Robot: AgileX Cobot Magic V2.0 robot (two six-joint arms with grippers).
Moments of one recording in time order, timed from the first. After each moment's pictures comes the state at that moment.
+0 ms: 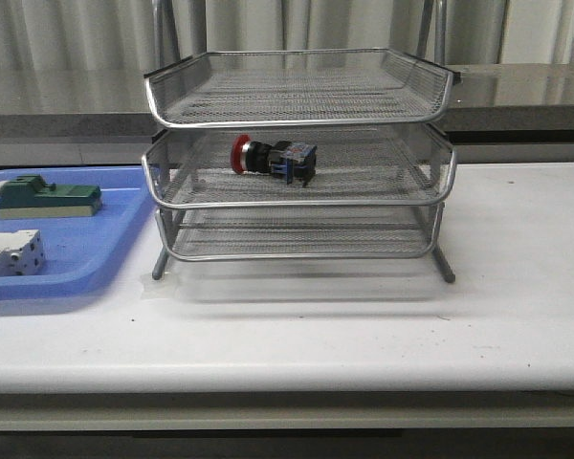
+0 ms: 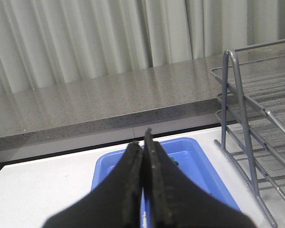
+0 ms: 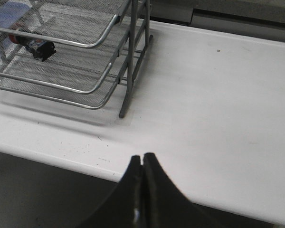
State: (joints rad) left arm -0.11 0.45 -0.26 -0.29 -0.15 0.44; right arm 0.14 0.41 -0.57 0.04 0.67 -0.09
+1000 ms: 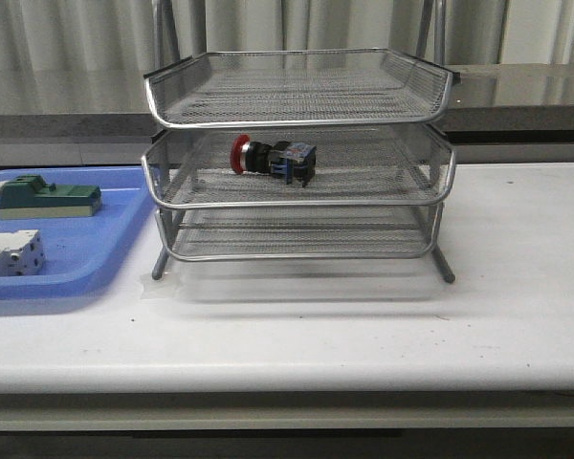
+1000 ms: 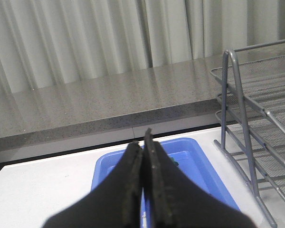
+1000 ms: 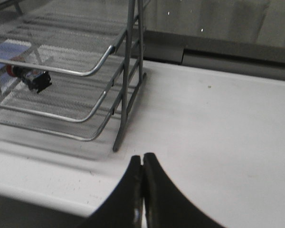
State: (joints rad) left arm -0.11 0.45 -0.26 -0.29 -0.15 0.44; right arm 0.14 0.24 -0.32 0.04 0.35 -0.09
